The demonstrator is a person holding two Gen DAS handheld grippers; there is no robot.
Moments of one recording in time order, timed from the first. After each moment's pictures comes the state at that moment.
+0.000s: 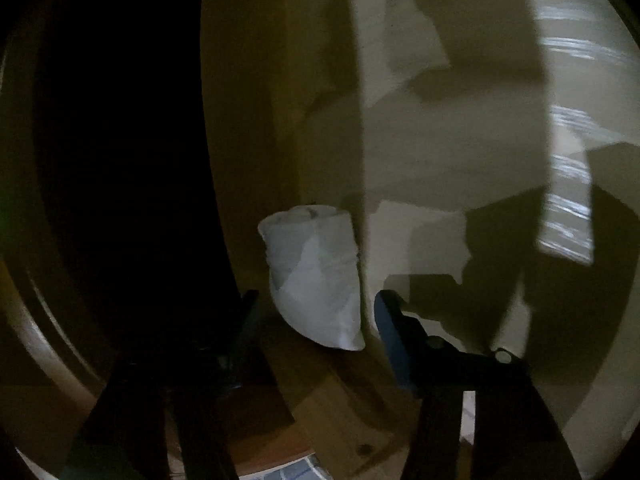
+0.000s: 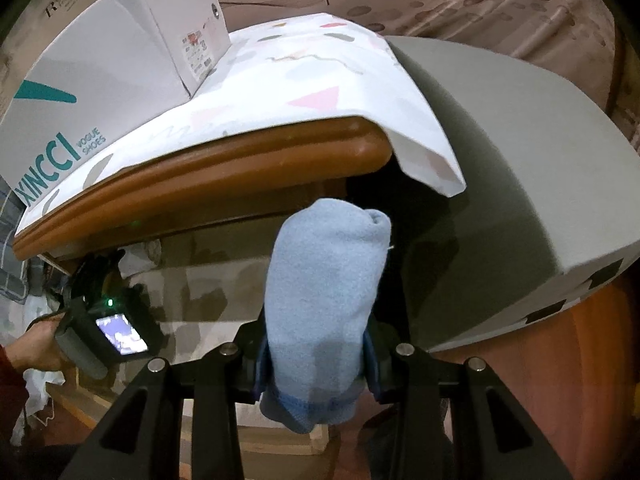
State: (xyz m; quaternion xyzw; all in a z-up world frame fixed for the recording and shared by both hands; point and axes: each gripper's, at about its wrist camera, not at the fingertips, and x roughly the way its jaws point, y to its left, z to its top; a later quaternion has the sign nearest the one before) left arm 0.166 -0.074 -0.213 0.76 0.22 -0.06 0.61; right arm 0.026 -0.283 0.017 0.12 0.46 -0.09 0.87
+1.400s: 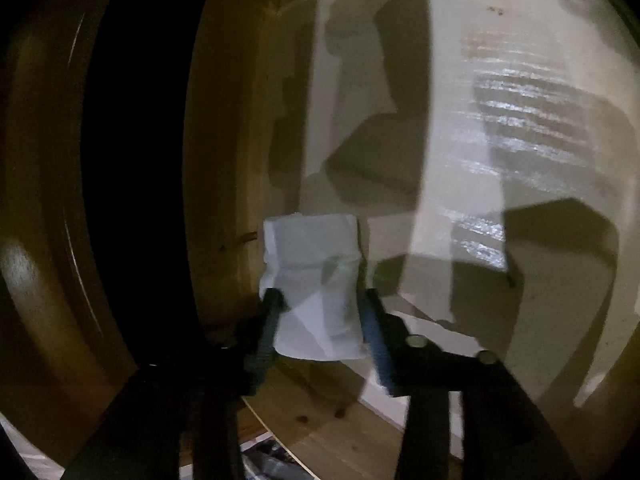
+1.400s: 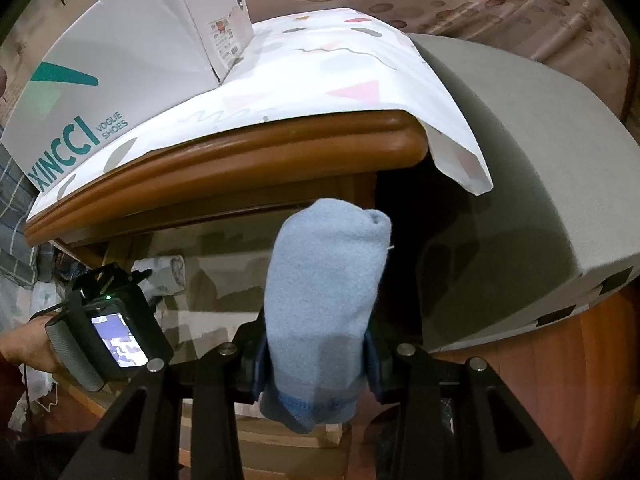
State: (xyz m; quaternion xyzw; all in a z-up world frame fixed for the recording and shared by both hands) left arm 0.117 -0.079 -0.177 0.69 0.31 -0.17 0.63; right arm 0.043 -0.280 0.016 0.12 0.47 -0.06 0.87
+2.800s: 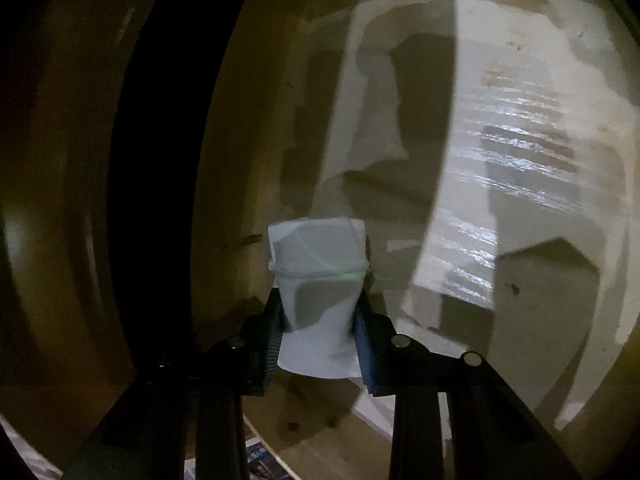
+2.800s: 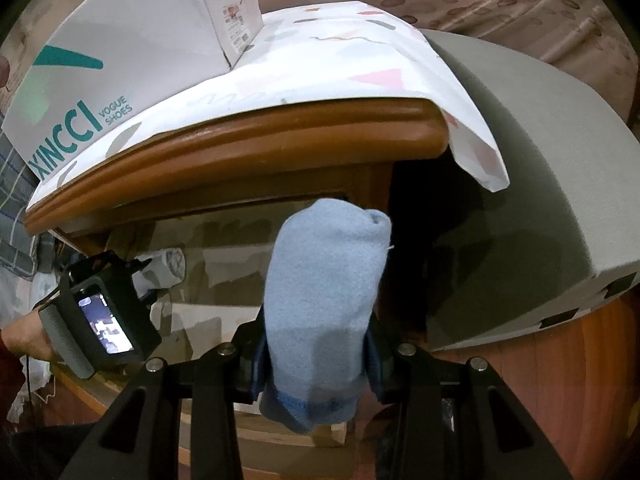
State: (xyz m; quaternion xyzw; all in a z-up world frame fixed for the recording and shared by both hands) left arm 0.076 -0.089 -0.134 0.64 0.31 -0.20 0.67; right arm 0.037 -0.268 0.002 0.11 0.48 -0.05 0.87
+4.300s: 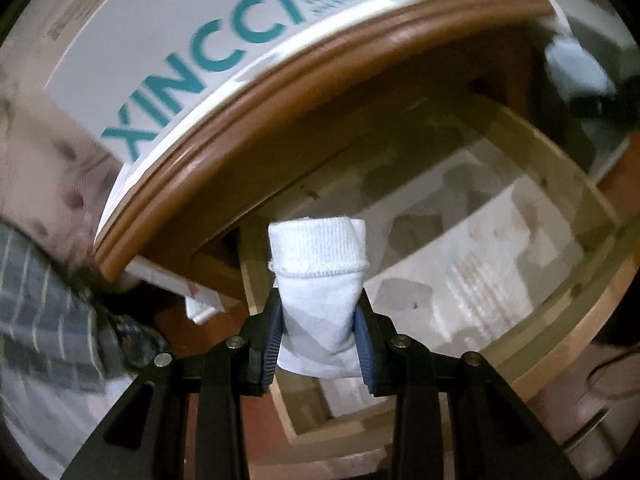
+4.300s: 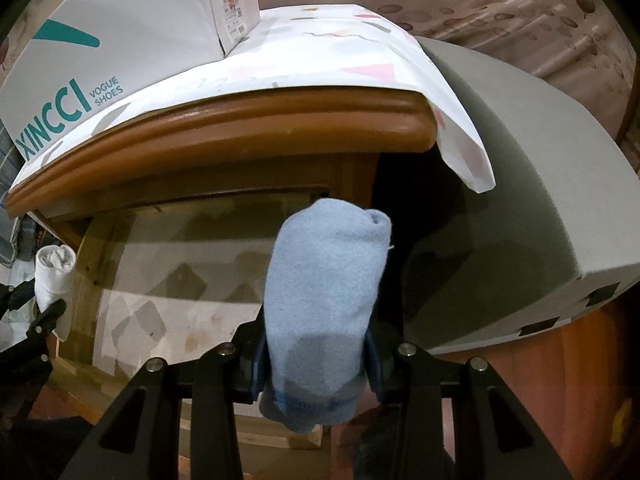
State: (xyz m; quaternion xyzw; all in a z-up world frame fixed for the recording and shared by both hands) left arm 0.038 -0.037 -0.015 0.30 0.41 -0.12 0.85; right arm 0.036 -0.259 -0.009 0.07 0.48 -0.08 0.87
